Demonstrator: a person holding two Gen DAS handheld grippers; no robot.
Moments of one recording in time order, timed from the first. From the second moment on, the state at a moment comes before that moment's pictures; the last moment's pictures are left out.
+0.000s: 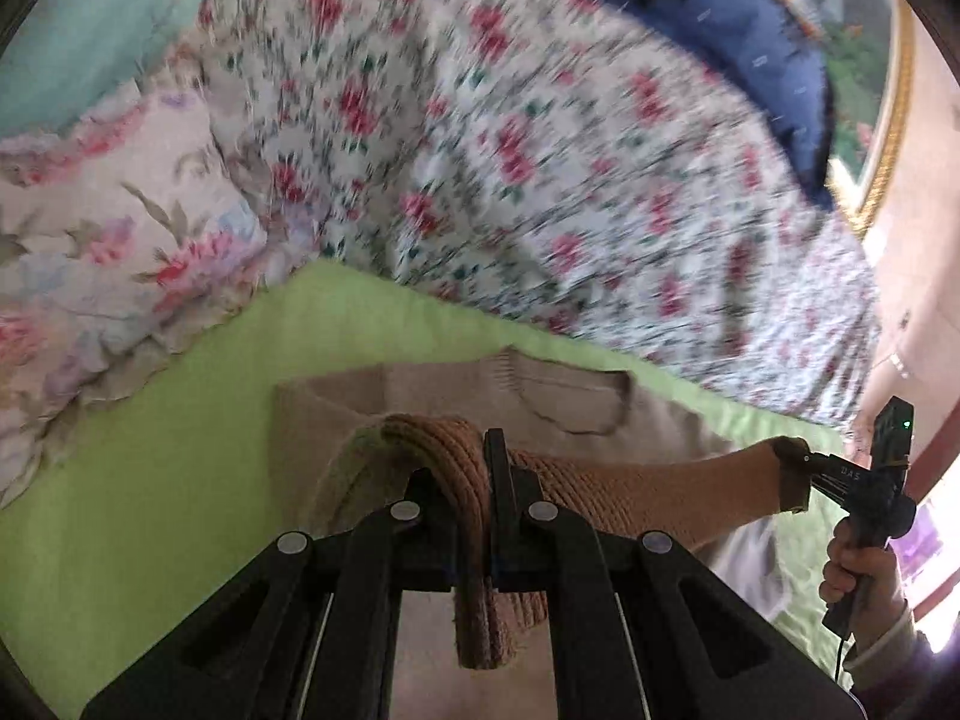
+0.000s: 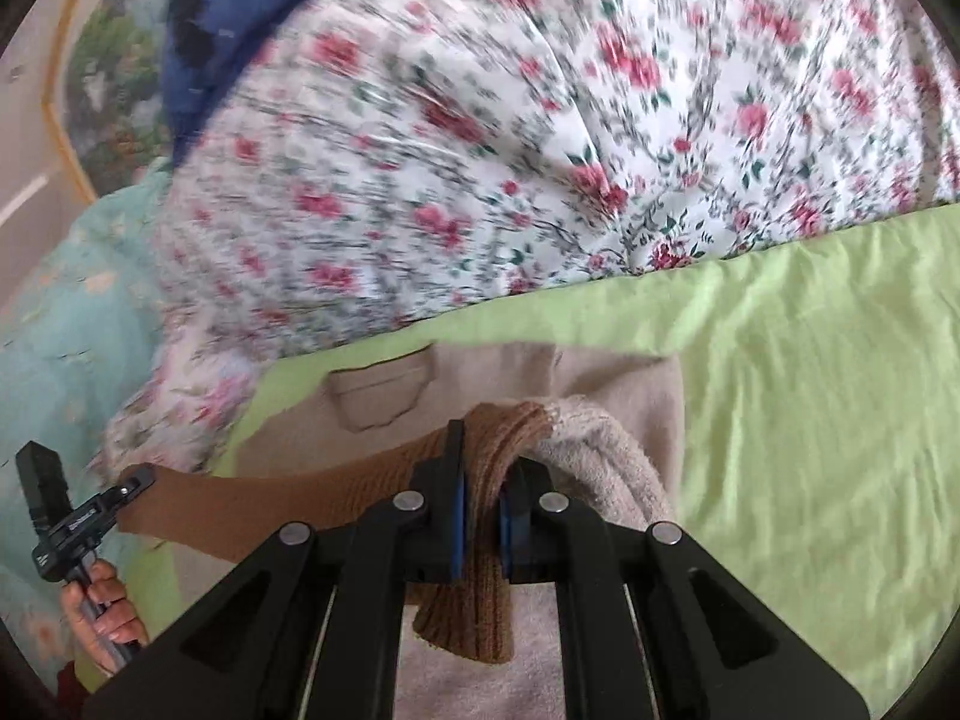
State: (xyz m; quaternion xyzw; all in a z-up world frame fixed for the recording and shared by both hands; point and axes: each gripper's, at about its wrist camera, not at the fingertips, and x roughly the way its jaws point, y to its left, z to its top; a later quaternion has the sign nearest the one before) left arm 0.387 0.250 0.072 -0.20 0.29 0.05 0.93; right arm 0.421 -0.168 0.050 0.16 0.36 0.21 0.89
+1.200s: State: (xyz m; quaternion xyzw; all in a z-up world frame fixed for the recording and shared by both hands) left arm 0.408 0.279 0.001 -0.24 0.32 0.16 0.90; right arm 0.469 -0.146 0.045 0.07 0.34 0.14 0.93
